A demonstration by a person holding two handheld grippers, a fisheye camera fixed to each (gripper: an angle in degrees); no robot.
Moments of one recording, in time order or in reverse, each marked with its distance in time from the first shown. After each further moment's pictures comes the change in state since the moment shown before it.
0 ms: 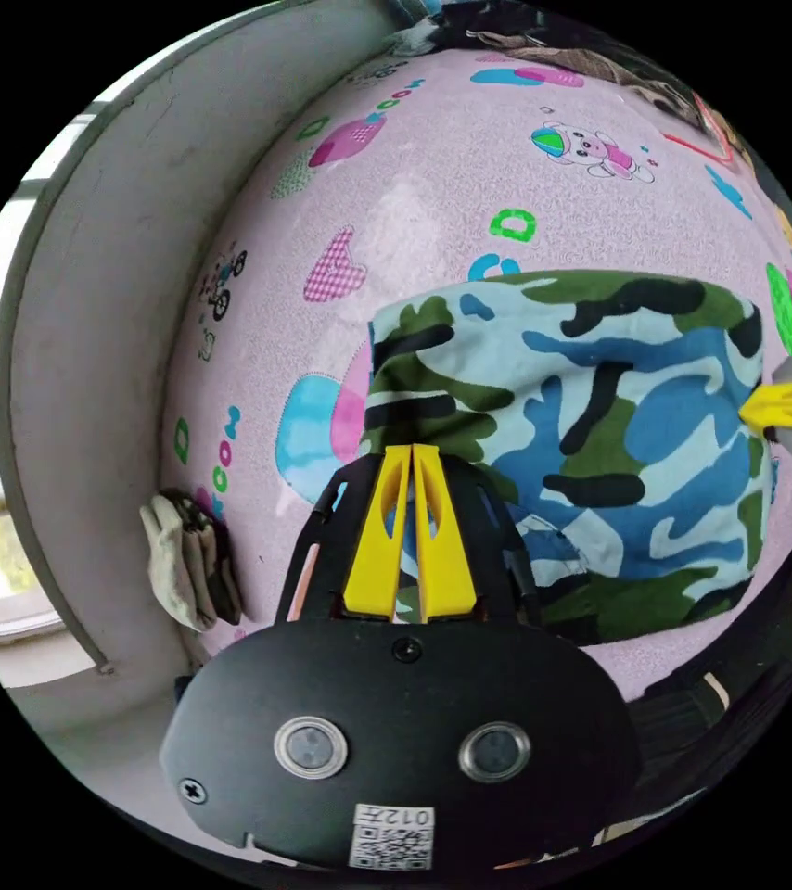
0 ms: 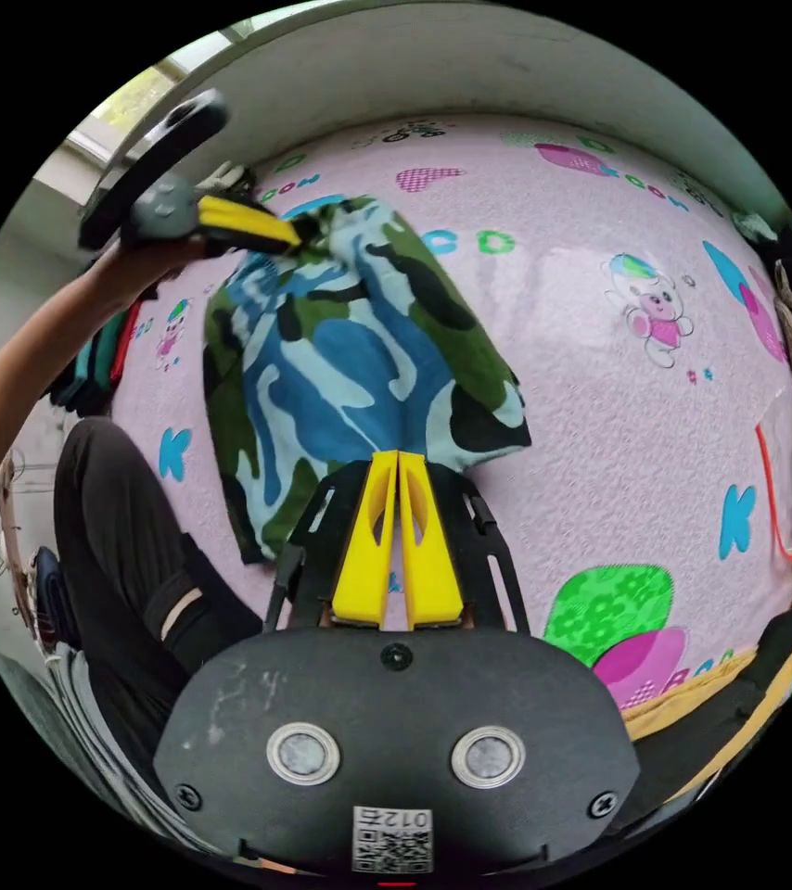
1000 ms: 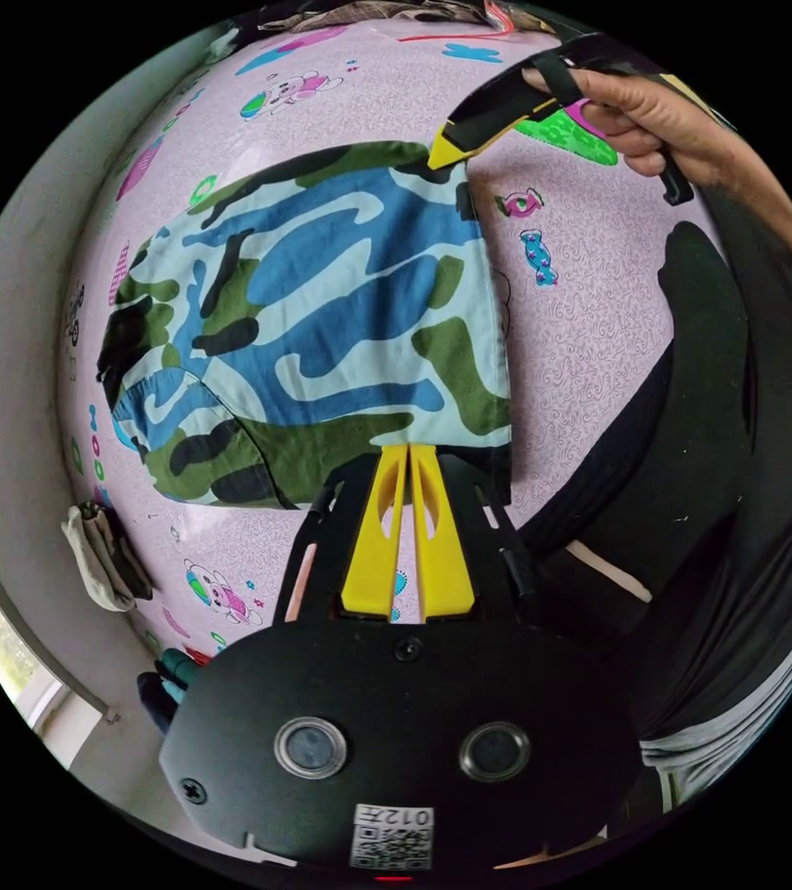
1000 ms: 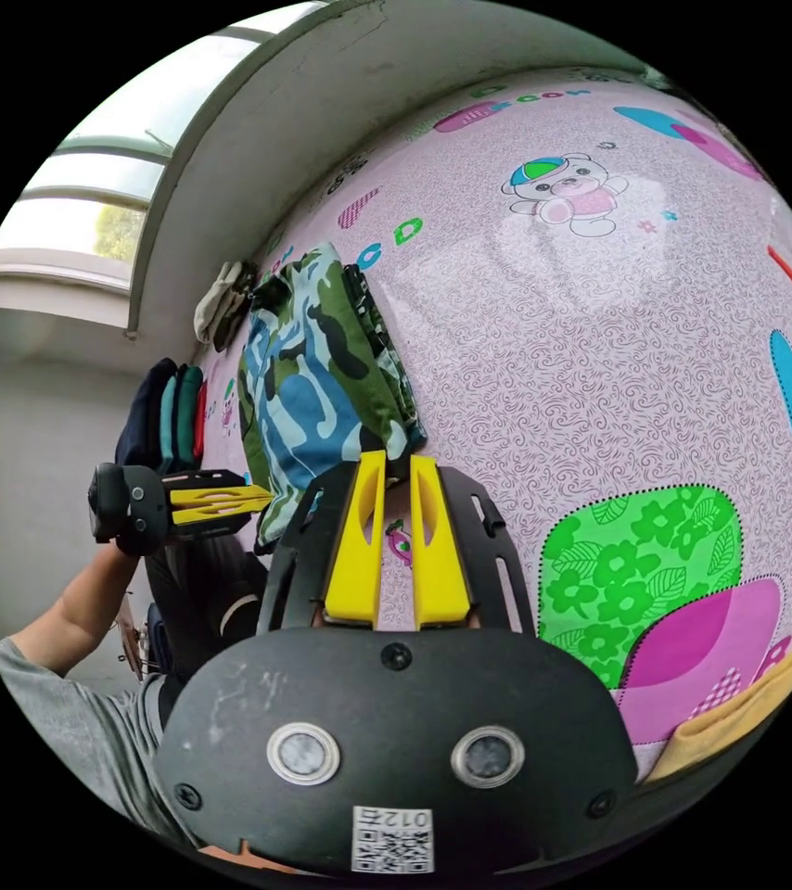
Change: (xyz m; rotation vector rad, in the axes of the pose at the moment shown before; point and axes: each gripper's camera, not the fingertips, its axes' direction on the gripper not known) left arm 0.189 0.034 -0.028 -0.110 0.253 0.269; right arm 0.171 0.084 -0.022 0.106 -0.365 0.246
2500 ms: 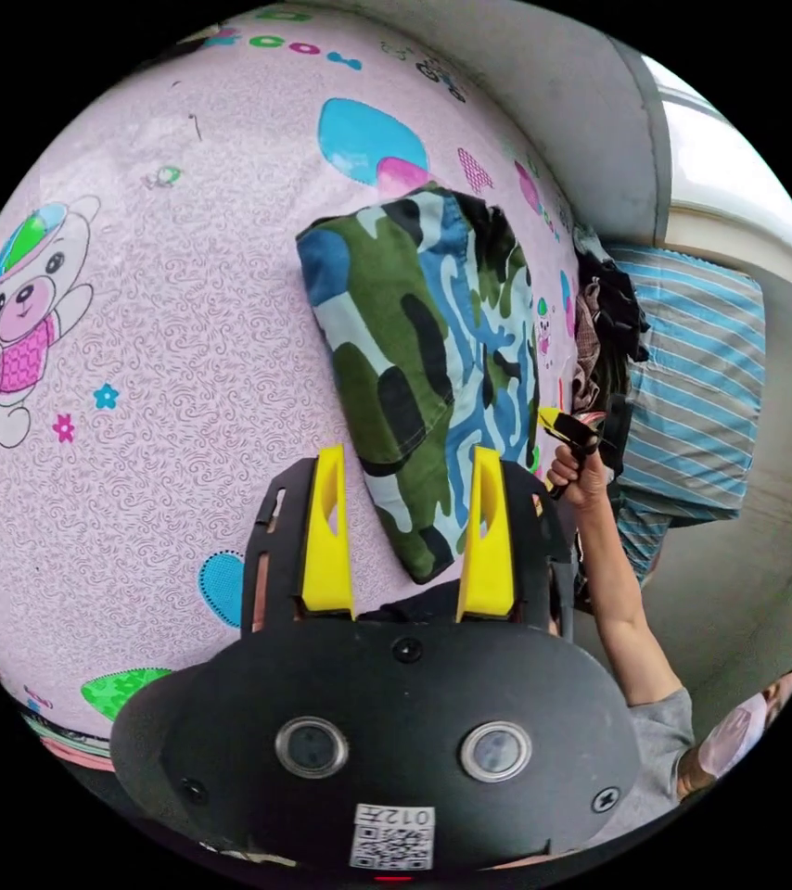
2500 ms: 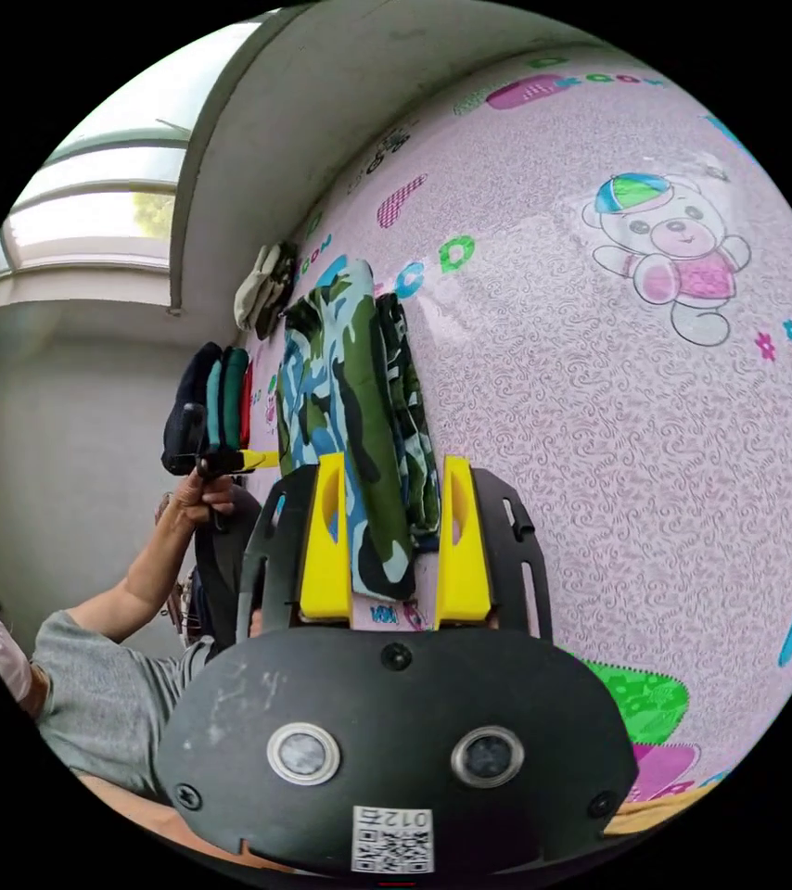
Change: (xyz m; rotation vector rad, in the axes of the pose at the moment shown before) left arm -0.344 0.299 0.238 0.406 1.043 -0.996; right arm 0.044 -0.114 0.039 -0.149 -0.185 -0.077
